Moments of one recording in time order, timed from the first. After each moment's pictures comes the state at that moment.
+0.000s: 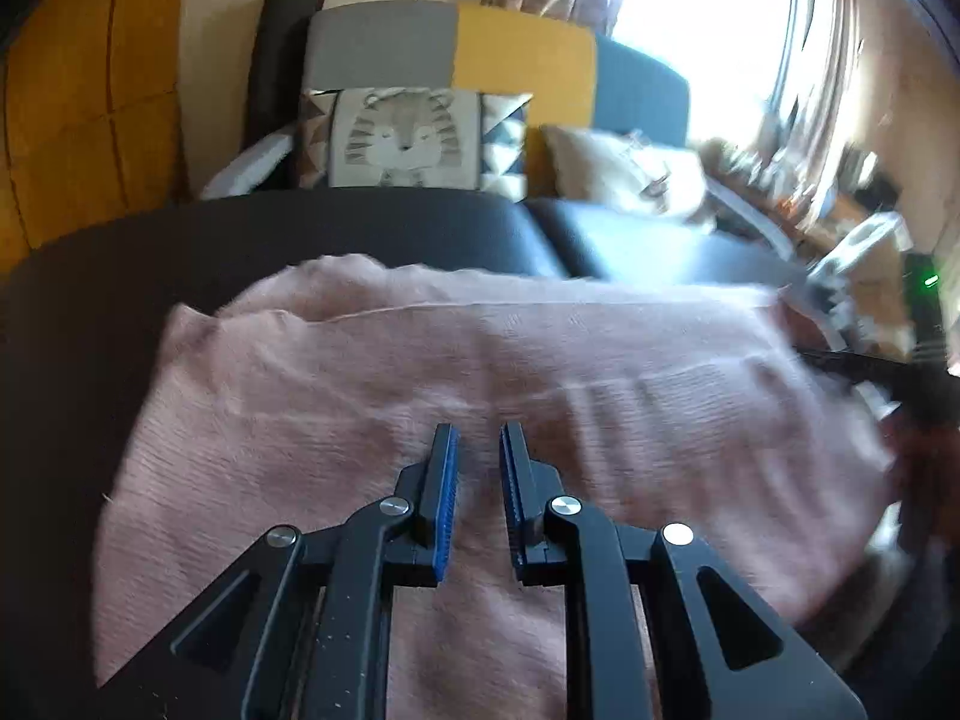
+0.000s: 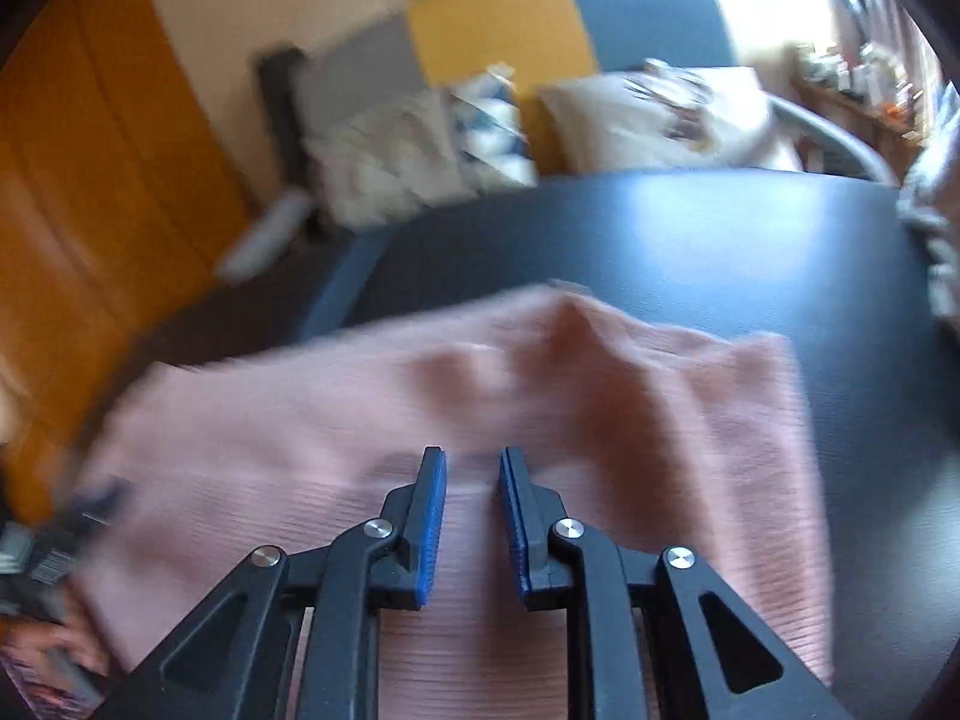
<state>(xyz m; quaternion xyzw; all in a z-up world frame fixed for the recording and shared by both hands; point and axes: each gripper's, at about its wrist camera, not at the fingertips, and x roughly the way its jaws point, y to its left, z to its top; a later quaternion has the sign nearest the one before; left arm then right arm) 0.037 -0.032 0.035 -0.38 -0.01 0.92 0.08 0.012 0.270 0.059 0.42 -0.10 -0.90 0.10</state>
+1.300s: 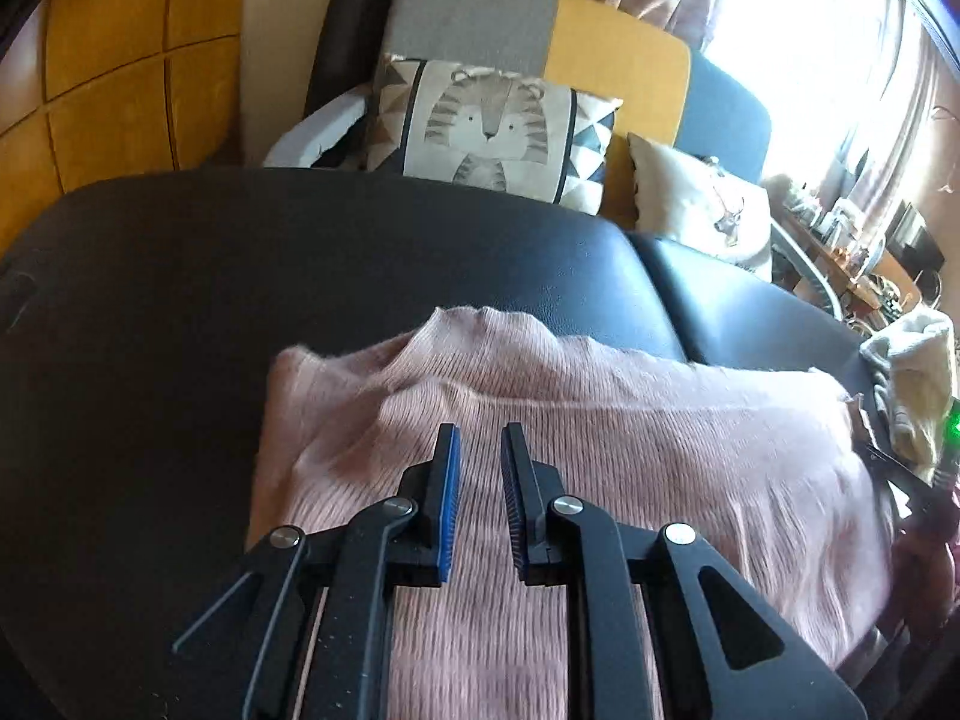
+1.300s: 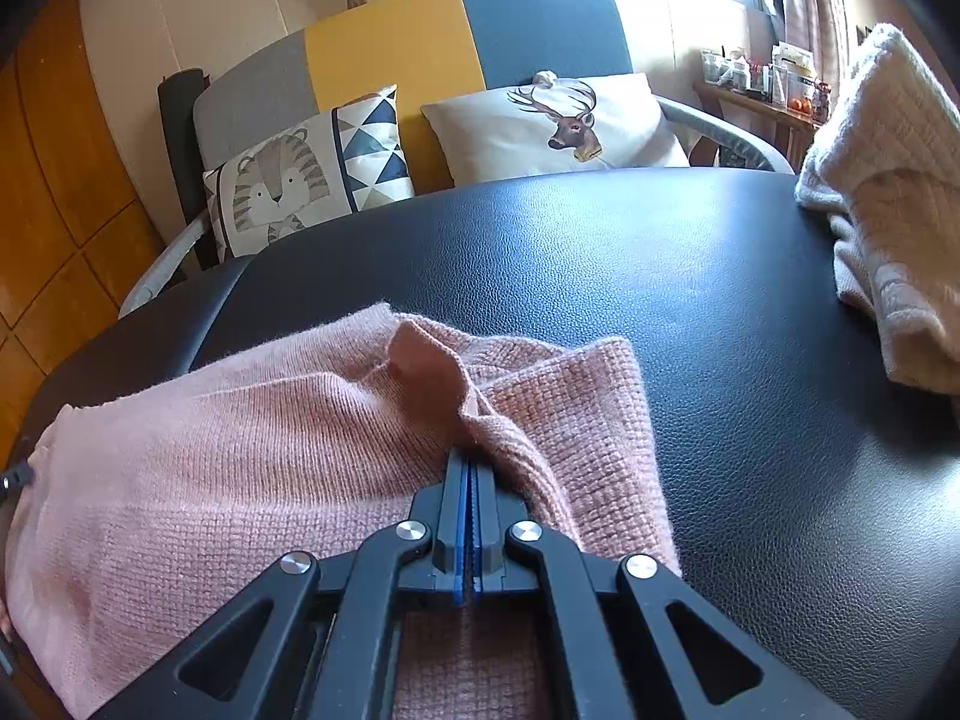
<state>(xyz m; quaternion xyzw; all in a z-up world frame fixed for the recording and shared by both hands) -0.027 -0.114 0.045 -0.42 -0.09 0.90 0.03 0.011 0.300 0.053 0.41 -0.10 -0.91 -0.01</state>
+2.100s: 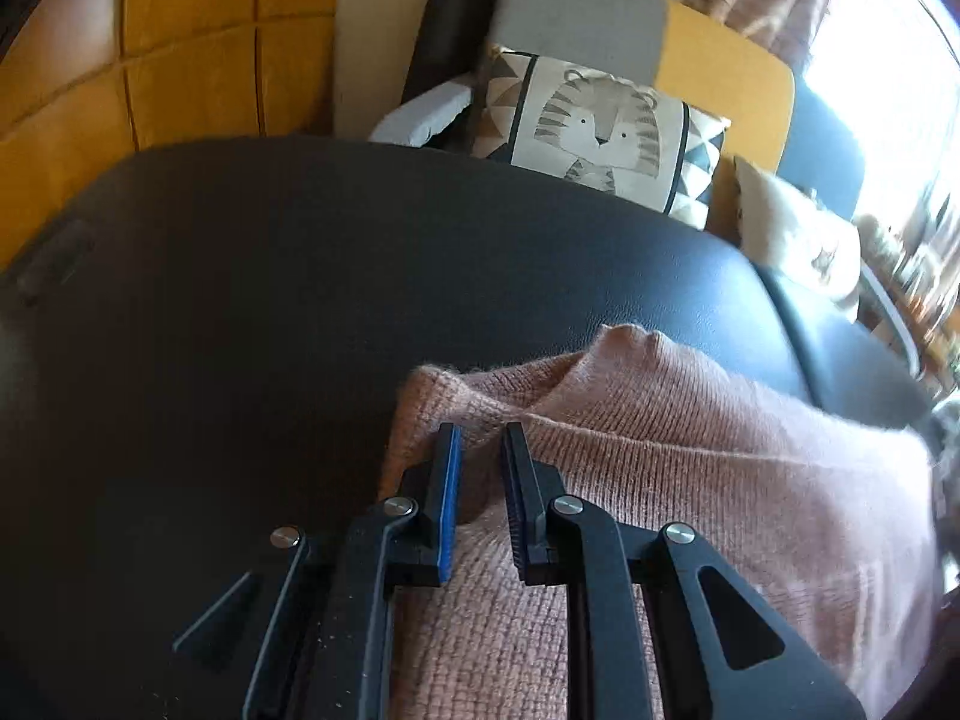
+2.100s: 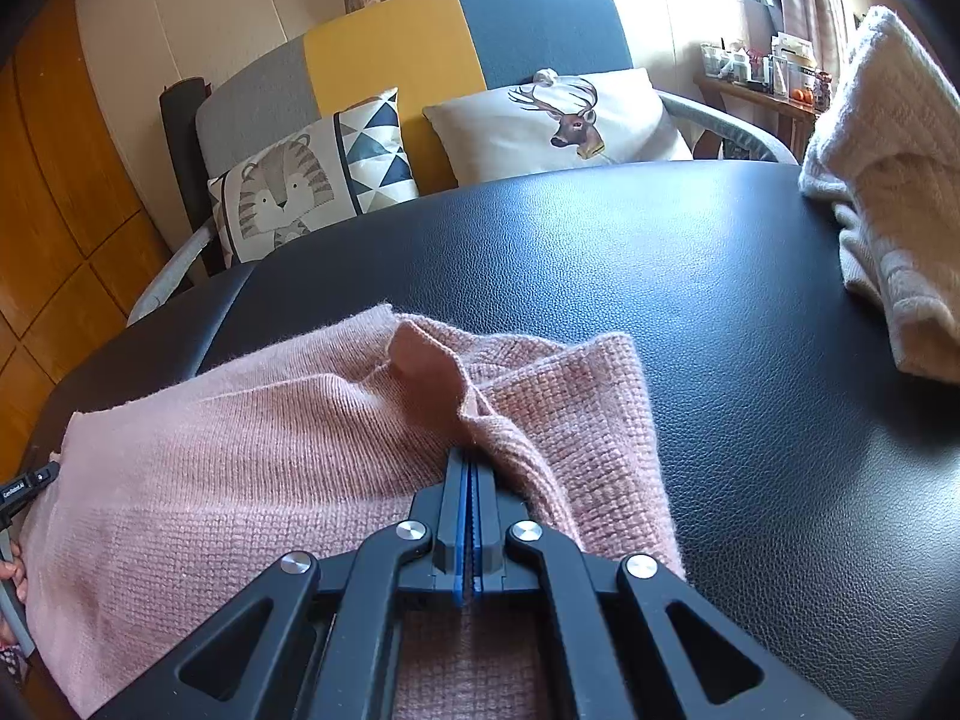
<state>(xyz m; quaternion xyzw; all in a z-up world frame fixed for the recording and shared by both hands) -0.039 -0.160 0.028 -0.41 -0.14 0.90 -0.05 0.012 0.302 0.053 0.40 -0.12 -0.91 0.00</state>
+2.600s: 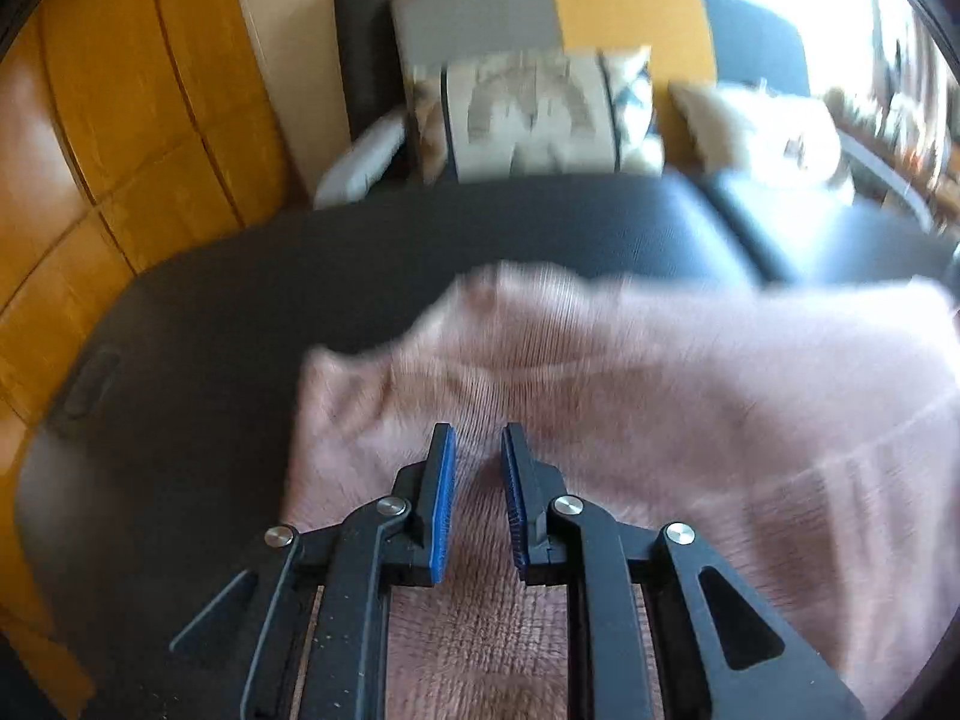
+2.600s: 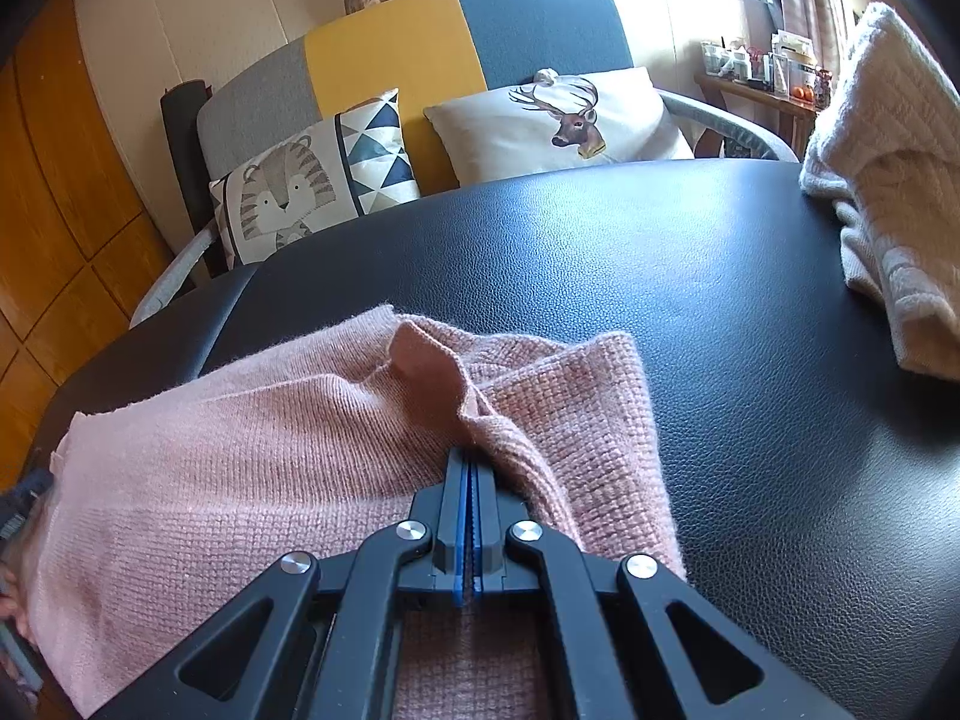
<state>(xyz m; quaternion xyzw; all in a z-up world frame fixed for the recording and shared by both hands) -0.017 -0.071 0.042 -0.39 0.05 0.92 -0.07 0.010 0.305 0.054 0.40 -0.13 -0.91 0.00</state>
